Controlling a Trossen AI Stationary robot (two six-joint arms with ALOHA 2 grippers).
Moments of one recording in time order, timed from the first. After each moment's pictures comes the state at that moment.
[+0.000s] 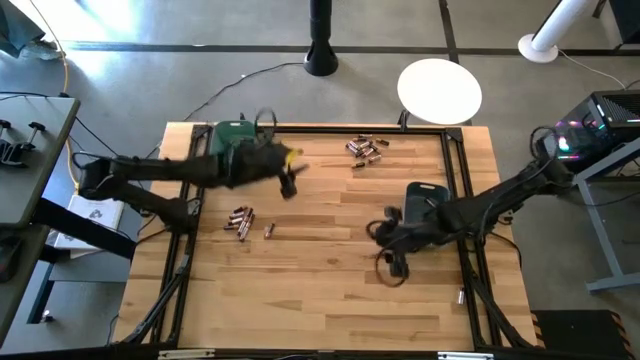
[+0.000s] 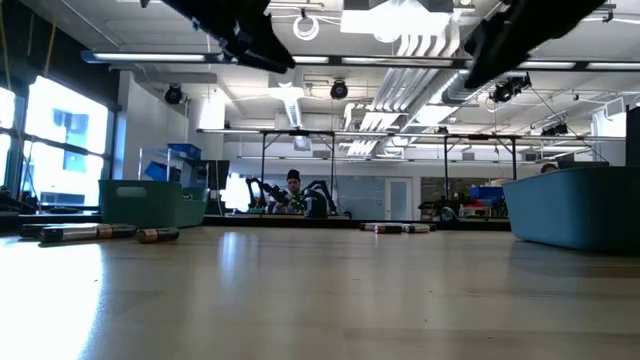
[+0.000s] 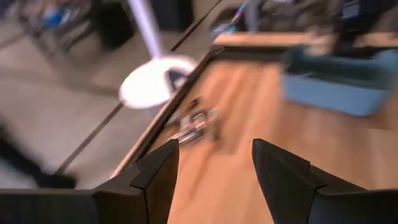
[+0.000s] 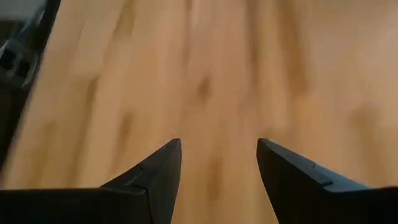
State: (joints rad) left arm 0.13 1.26 0.93 -0.05 -0.35 0.10; right arm 0.42 1.30 0.96 -0.59 0.18 0.34
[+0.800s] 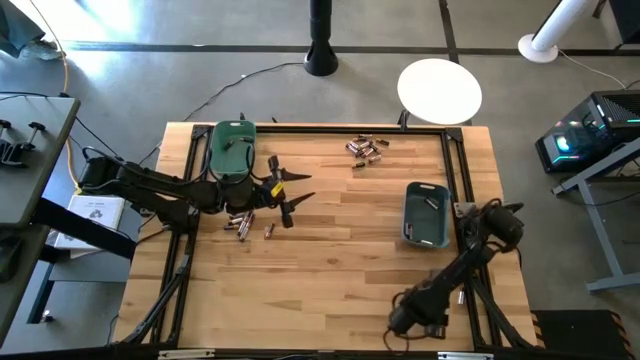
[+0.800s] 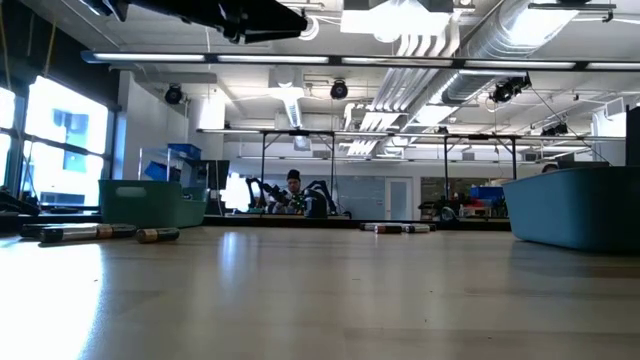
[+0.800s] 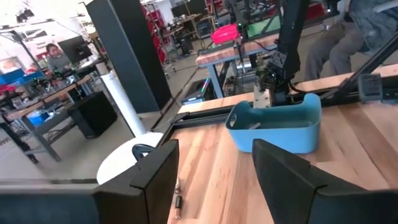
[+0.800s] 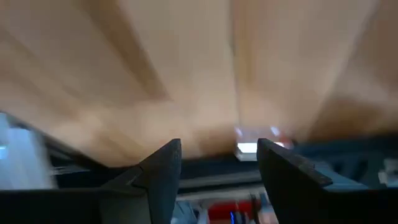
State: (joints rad) left arm -0.08 1.26 0.72 0.46 -0.40 0.31; right arm 0.81 1.98 1.21 -1.22 -0.53 0.92
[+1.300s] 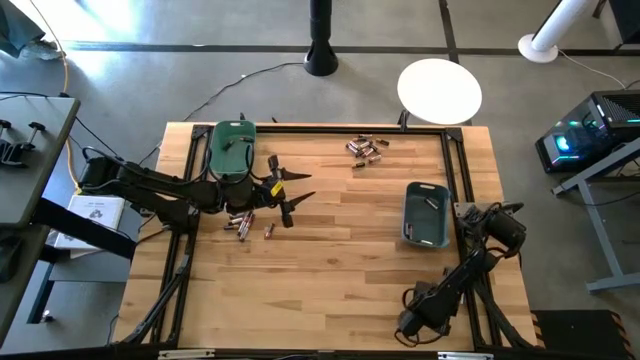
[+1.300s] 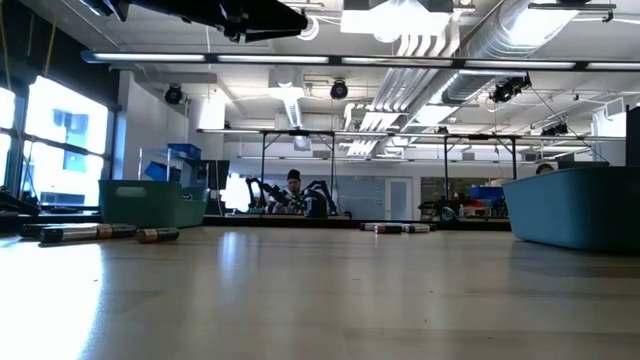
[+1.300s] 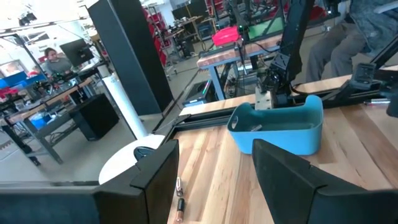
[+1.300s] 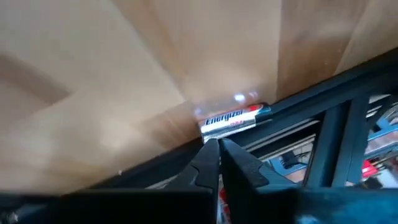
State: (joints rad) left arm -0.08 1.26 0.72 0.47 -0.40 0.32; right arm 0.88 2.00 1.17 -1.29 -0.53 1.15
